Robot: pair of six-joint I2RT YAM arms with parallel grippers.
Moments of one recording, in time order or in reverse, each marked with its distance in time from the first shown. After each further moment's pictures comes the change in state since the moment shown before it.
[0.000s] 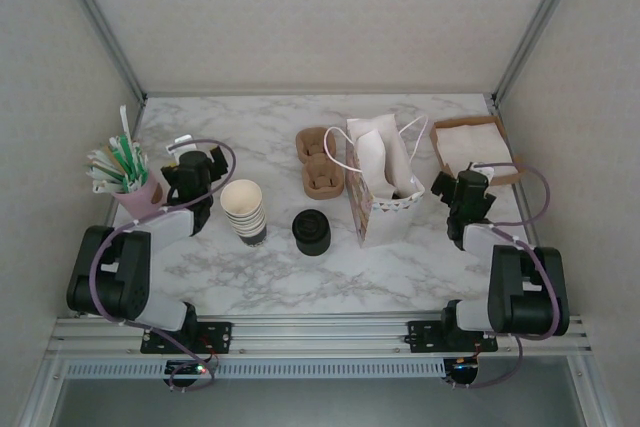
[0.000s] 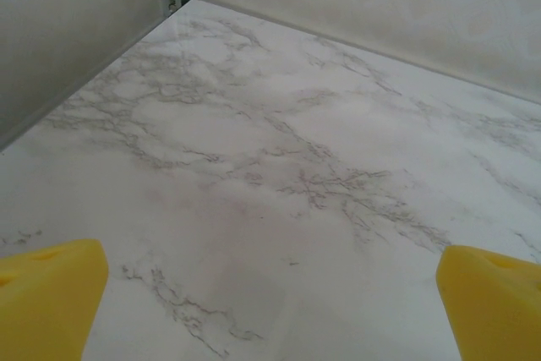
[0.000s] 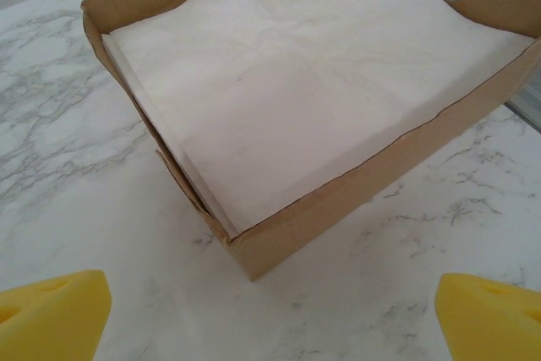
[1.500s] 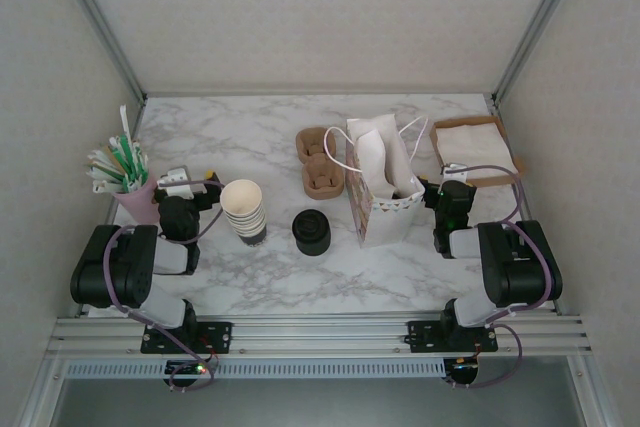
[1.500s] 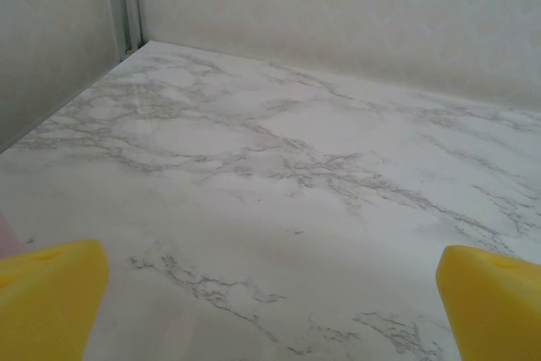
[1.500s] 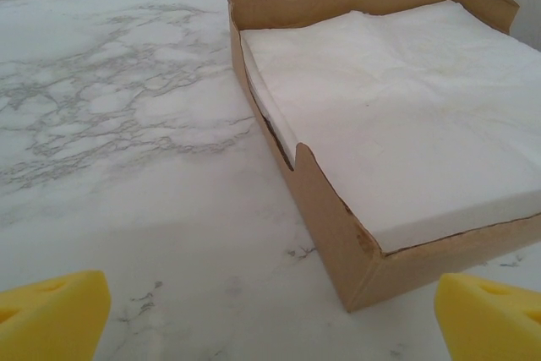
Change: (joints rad) left arm 0.137 0.057 -0.400 0.708 0.312 0.145; right arm 0.113 0.167 -0.109 0.430 -0.030 -0.225
